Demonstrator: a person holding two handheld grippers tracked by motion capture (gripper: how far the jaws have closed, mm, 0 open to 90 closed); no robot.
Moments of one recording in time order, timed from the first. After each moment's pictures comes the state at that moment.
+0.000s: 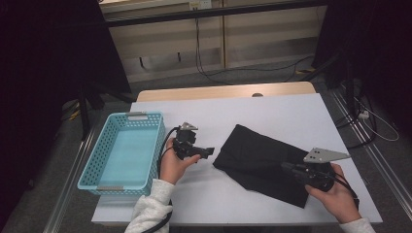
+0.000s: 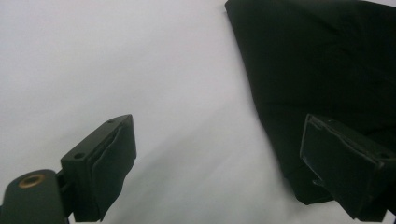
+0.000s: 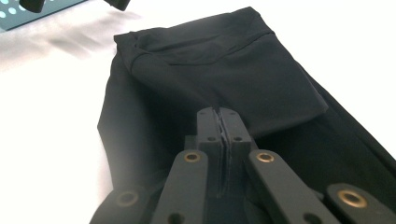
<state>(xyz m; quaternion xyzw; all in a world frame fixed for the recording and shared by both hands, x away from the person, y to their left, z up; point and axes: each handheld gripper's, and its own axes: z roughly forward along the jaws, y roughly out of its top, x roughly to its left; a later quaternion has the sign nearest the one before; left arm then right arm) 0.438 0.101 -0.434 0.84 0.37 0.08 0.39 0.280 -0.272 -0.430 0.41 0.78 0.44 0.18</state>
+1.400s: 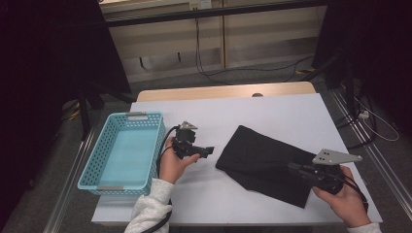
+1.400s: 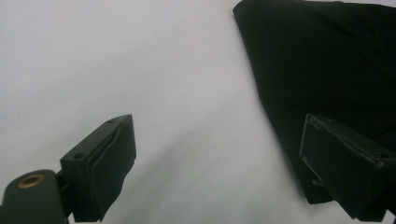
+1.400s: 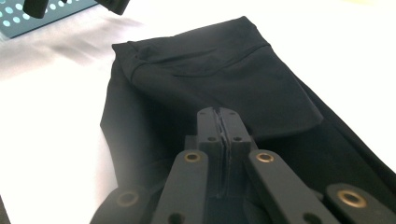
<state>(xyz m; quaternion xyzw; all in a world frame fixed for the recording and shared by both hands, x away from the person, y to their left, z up) 0.438 0.102 -0.431 0.84 0.37 0.08 0.39 0.269 -0.284 -0.422 0.42 0.77 0.45 0.19</state>
